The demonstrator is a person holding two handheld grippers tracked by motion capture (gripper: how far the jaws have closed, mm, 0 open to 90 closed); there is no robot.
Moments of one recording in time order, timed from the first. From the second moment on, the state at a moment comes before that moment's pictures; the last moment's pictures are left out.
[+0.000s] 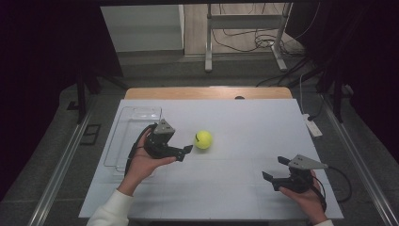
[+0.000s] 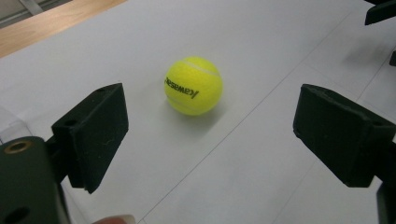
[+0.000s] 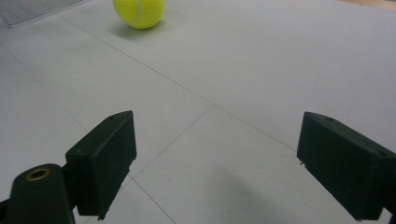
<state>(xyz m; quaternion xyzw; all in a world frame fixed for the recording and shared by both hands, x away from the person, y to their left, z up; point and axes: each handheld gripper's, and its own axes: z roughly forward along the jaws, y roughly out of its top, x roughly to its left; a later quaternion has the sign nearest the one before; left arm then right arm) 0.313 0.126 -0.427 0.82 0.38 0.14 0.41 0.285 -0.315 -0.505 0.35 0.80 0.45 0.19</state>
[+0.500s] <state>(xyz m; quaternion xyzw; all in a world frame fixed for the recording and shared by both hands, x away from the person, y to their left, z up) 0.328 0.116 -0.434 0.83 0.38 0.13 0.39 0.285 -0.314 -0.505 0.35 0.80 0.45 0.19</state>
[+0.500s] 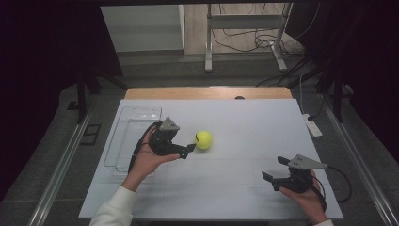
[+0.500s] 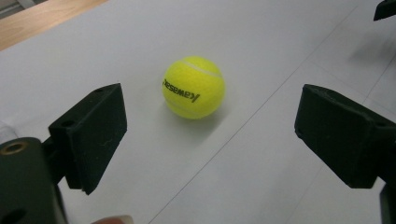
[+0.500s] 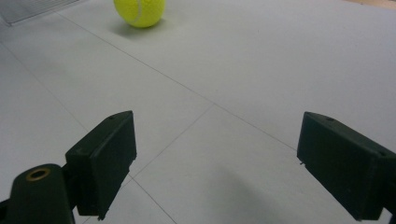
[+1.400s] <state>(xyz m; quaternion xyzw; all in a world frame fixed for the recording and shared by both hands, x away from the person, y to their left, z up) 0.355 0.088 -0.446 0.84 0.38 0.11 0.36 0.283 -0.315 -0.503 0.34 0.80 0.46 0.19</state>
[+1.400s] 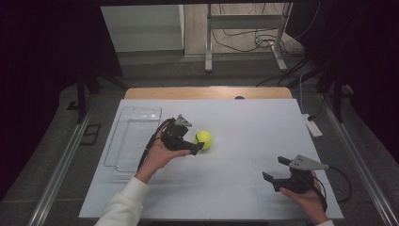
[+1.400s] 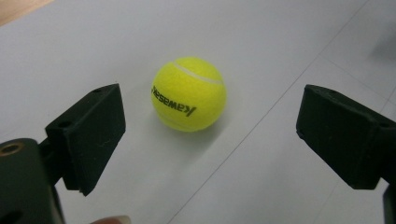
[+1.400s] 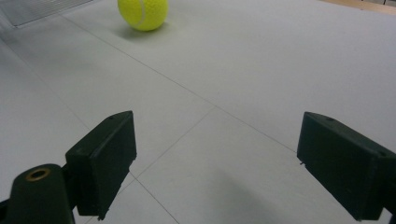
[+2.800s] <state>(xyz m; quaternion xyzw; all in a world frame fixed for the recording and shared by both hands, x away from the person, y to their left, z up) 0.391 0.066 -0.467 0.85 0.40 0.09 0.33 0.284 -0.315 -0.505 0.34 0.80 0.45 0.19</state>
